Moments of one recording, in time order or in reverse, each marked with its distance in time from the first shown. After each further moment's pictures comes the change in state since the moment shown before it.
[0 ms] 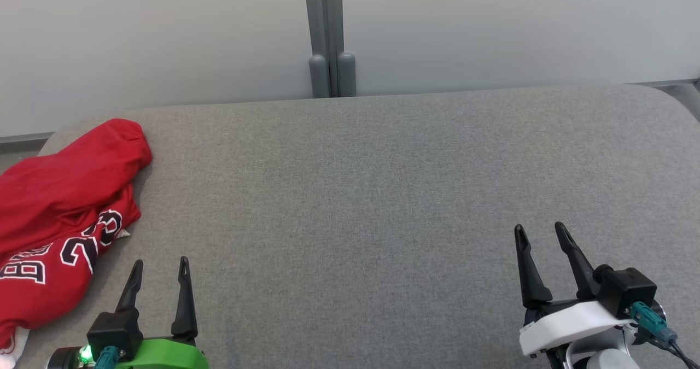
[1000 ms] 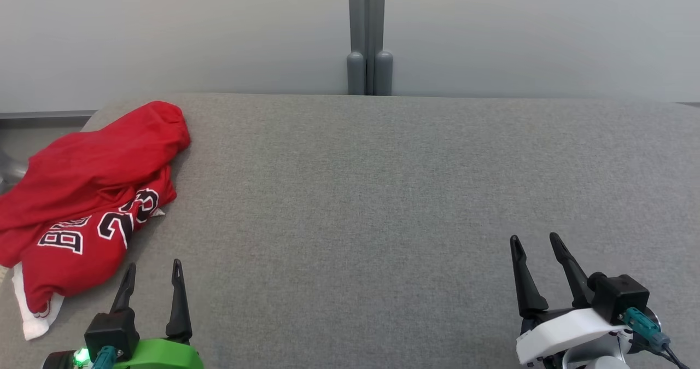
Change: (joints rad) left arm -0.007 0.001 0.015 0.028 0.014 0.021 0.000; right arm 0.010 0.000 0.011 0.031 0.007 0.000 0.000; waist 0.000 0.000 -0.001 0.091
